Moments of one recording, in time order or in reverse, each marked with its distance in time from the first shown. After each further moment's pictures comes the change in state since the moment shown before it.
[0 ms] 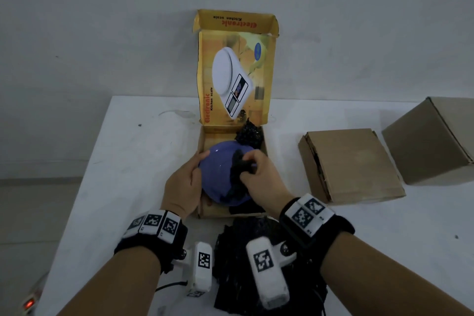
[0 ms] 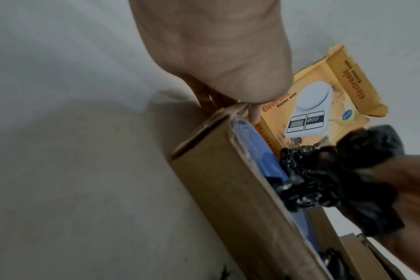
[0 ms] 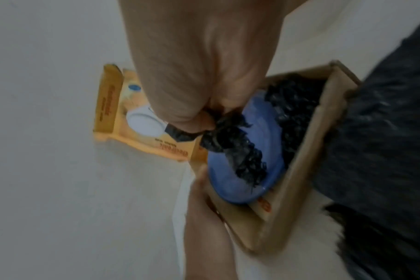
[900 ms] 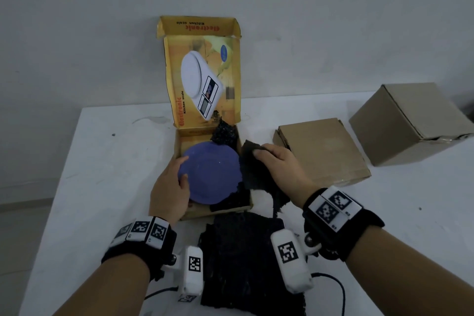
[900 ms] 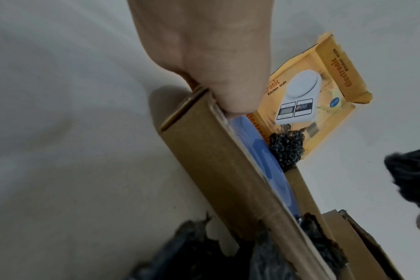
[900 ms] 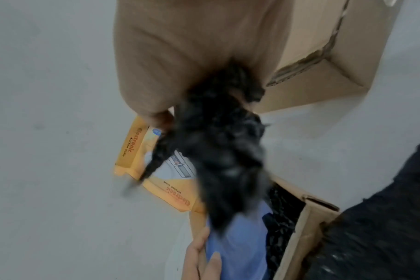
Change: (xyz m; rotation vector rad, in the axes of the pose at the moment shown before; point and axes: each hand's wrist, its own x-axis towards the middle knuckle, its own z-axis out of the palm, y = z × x) left_hand -0.005 0.009 0.016 0.125 0.004 -0.012; right_hand -0.027 0.001 -0.076 0.067 0.072 -0.007
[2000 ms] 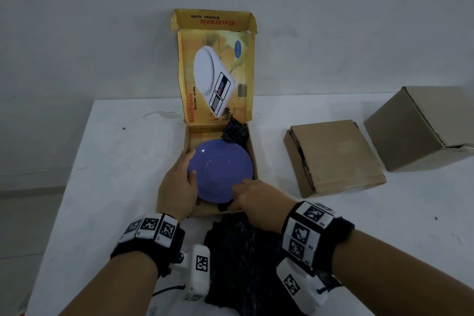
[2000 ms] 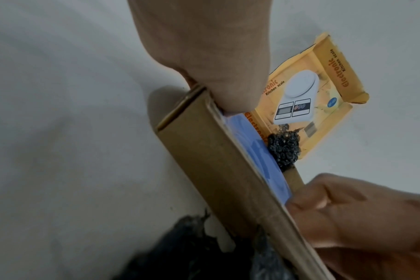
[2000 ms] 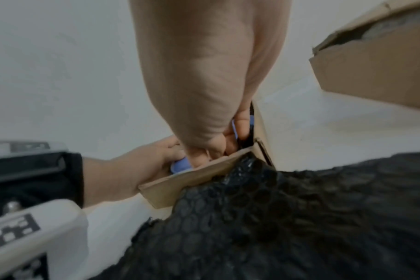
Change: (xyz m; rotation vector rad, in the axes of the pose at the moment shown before) left_hand 0.005 -0.006 0.002 0.020 0.017 0.039; right_hand 0.000 0.024 0.046 -1.149 -0.701 -0.490
